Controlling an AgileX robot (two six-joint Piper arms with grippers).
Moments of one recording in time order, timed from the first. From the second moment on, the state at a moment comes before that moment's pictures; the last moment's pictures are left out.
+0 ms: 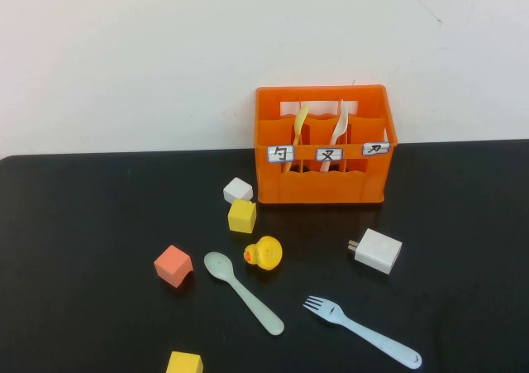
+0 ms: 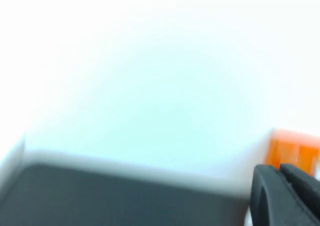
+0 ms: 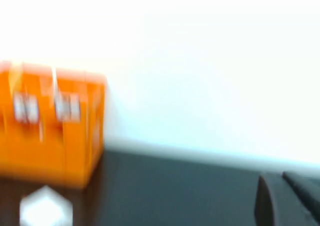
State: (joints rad) right arm 0.06 -0.01 0.03 -0.15 0.08 0.03; left arm -0.03 -0.01 0.02 -0.11 -0.03 -0.16
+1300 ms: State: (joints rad) right arm 0.06 -0.01 -0.32 -0.16 0.16 0.08; left arm -0.03 0.13 -0.36 -0.12 0.30 -0.22
